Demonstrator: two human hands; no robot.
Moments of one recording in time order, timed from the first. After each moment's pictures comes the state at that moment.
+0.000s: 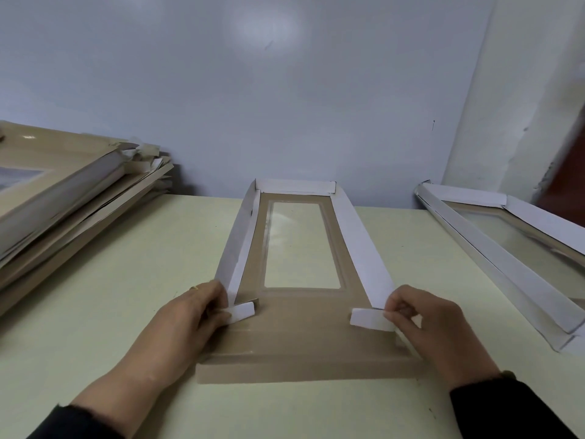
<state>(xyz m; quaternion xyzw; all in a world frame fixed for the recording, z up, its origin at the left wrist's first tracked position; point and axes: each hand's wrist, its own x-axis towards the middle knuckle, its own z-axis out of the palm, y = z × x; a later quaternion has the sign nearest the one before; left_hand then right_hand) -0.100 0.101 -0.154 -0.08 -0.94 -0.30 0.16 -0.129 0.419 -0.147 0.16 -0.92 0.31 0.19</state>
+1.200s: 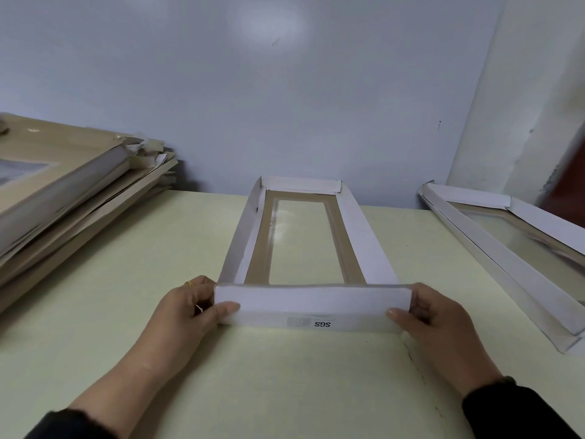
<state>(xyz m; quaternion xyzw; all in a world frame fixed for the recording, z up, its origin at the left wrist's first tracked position) -0.098 0.104 -0.148 -0.03 -0.87 -0.47 0.16 -0.130 0.416 -0.154 0.11 -0.84 0.52 0.13</state>
